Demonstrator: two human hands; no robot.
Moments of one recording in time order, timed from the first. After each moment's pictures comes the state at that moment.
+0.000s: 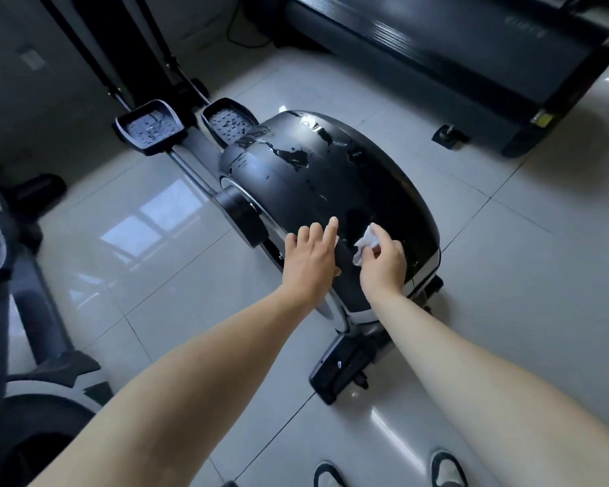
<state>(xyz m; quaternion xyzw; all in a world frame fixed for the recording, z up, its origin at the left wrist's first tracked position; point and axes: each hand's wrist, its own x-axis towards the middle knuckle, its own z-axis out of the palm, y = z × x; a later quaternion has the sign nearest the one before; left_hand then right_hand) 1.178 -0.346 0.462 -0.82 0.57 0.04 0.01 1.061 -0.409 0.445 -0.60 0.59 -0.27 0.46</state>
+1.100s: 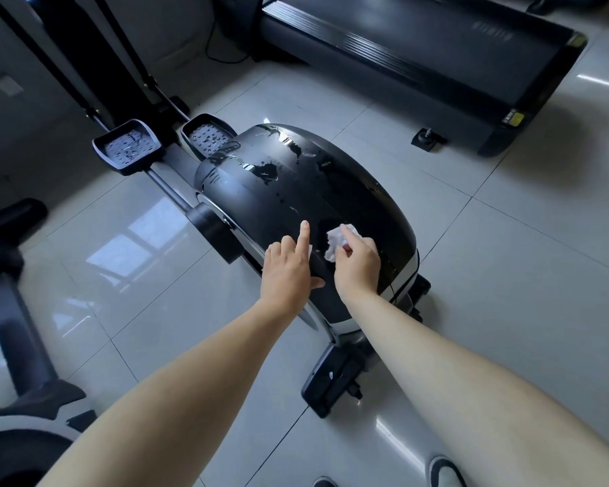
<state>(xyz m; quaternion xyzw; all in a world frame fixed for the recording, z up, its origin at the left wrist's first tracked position) 1.175 -0.360 0.454 -0.83 0.55 0.07 0.00 1.065 -0.425 0.447 -0.62 0.57 -0.30 0.46</state>
